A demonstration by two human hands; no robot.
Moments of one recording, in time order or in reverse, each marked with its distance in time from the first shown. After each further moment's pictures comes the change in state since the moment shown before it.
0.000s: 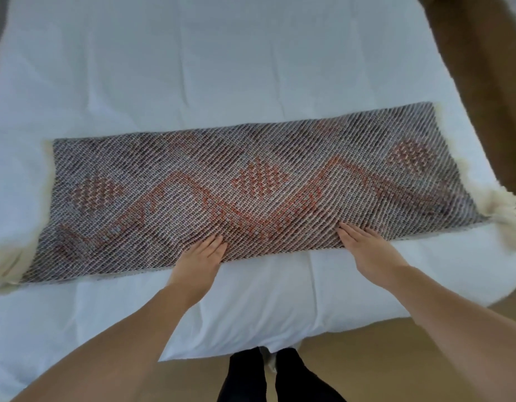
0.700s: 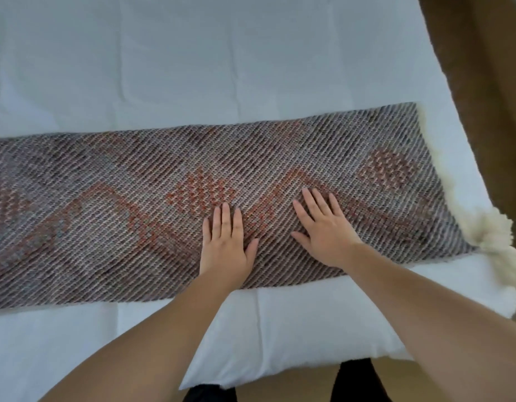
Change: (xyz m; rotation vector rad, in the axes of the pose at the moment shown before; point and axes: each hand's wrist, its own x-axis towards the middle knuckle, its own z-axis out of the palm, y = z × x) left_hand 0.151 0.146 -0.020 -0.147 0.229 -0.254; right_hand 0.105 0.079 0.004 -0.037 0.179 -0.086
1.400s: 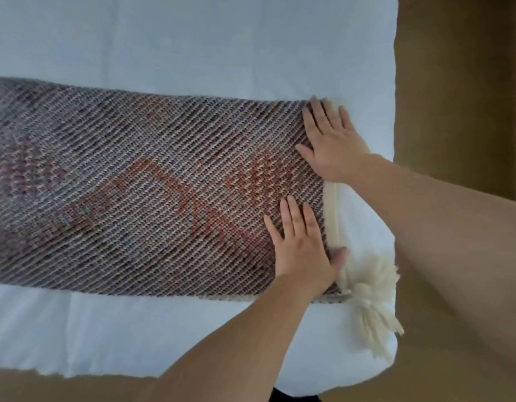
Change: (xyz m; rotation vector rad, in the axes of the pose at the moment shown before) left_hand 0.109 0.421 0.018 -0.211 -0.106 -0.104; right_hand 0.076 0.330 -0.032 -0.081 0.157 -0.120
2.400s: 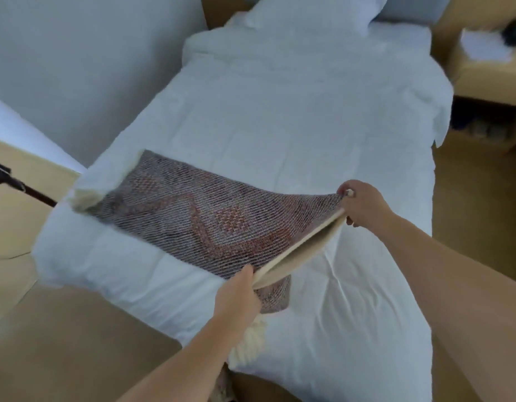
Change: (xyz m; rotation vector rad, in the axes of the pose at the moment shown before) left_hand -0.276 -0.202 -0.212 -0.379 0.321 -0.420; right_hand -0.115 -0.193 -0.306 0.949 0.097 0.257
